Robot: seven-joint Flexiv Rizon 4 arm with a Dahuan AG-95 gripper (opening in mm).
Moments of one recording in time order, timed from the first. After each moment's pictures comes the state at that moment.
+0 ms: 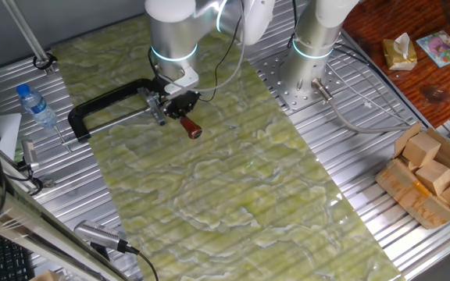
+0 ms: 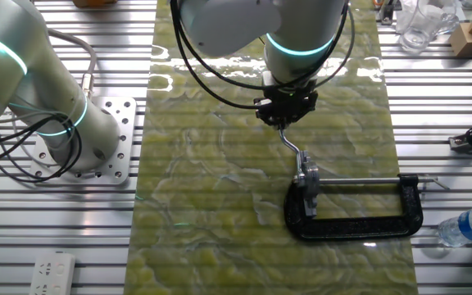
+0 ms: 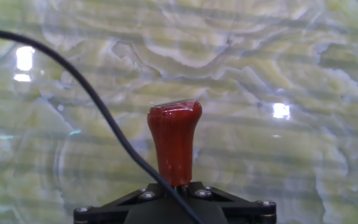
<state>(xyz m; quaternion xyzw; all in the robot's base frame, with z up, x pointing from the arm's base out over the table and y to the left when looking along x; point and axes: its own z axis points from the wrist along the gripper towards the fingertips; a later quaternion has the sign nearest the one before) 0.457 0.005 0.073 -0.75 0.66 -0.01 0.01</state>
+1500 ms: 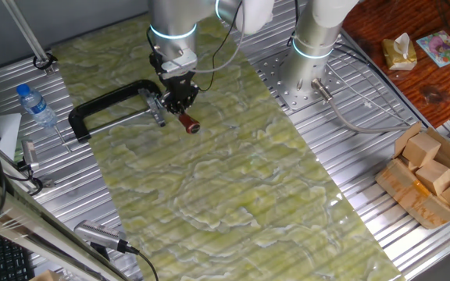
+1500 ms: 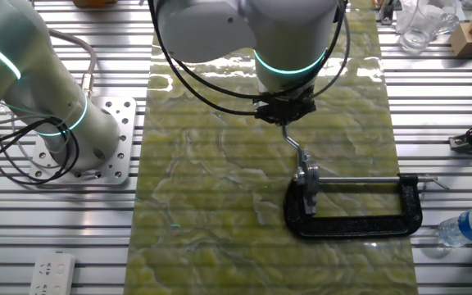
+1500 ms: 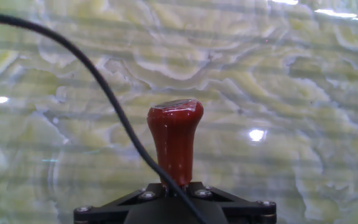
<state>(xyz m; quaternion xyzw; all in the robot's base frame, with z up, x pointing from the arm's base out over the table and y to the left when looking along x) 0.457 0.001 0.098 -0.74 0.67 0.01 0.08</state>
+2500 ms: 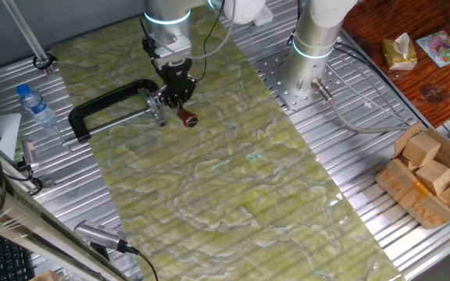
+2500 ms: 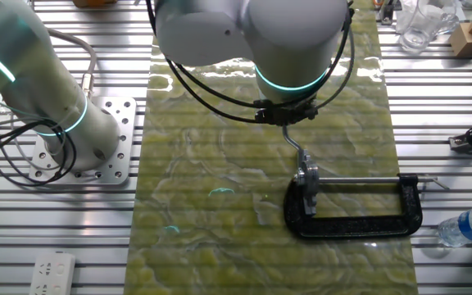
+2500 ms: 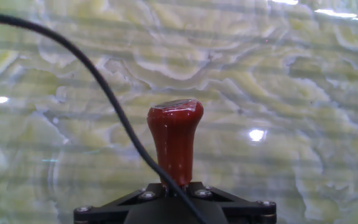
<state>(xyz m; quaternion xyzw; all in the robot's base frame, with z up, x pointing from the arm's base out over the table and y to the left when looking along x) 0.460 -0.007 0.109 -0.73 0.67 0.03 0.10</state>
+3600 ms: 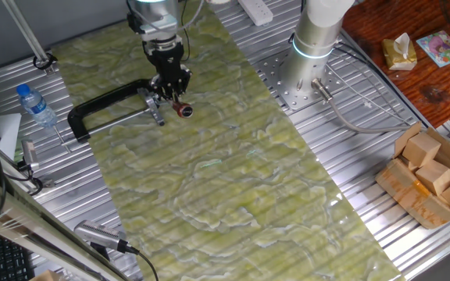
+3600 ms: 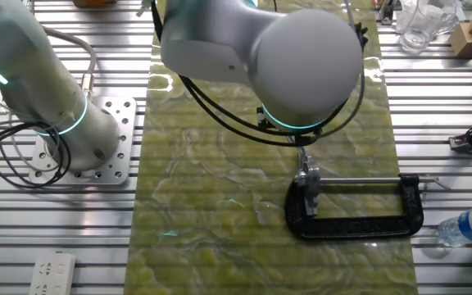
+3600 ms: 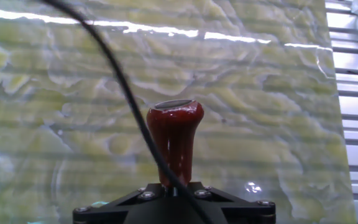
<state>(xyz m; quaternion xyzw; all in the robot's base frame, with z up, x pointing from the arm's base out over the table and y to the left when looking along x) 0.464 -0.021 0.126 -0.72 0.68 0.07 0.15</state>
